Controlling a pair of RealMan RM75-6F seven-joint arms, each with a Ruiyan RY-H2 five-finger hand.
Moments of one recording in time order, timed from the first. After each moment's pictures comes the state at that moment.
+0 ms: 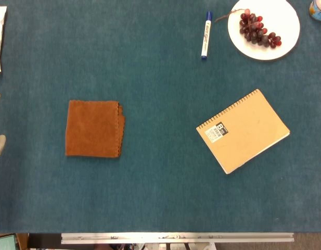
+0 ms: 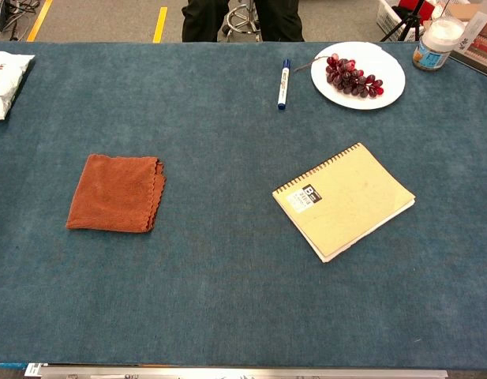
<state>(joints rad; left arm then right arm) -0.10 -1.09 -0.03 -1.76 1.46 1.46 0.25 0.08 -1.10 0.05 -1.59 -1.48 1.45 -0.07</state>
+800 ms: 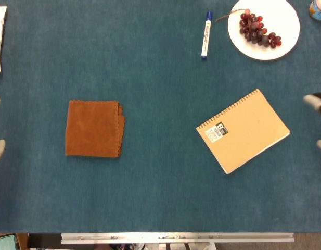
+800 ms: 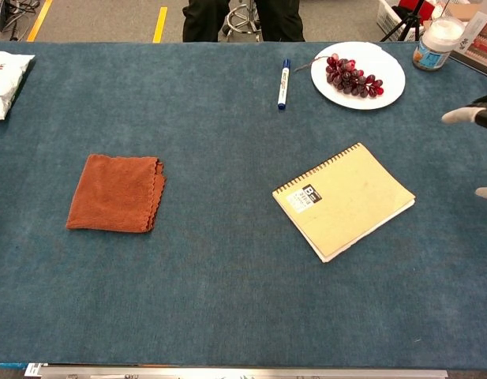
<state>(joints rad) -0.08 -1.08 -0.01 -1.75 1.49 1.47 0.19 0.25 -1.13 0.01 -1.64 -1.59 1.17 -0.25</state>
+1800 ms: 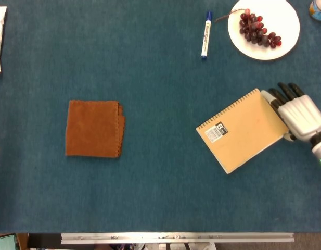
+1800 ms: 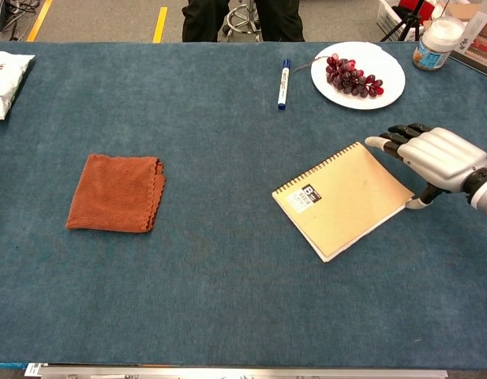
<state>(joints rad) -0.06 -1.07 0.00 -1.70 1.48 1.46 0.13 0.43 -1.49 0.03 -1.26 -1.48 0.96 -0.34</state>
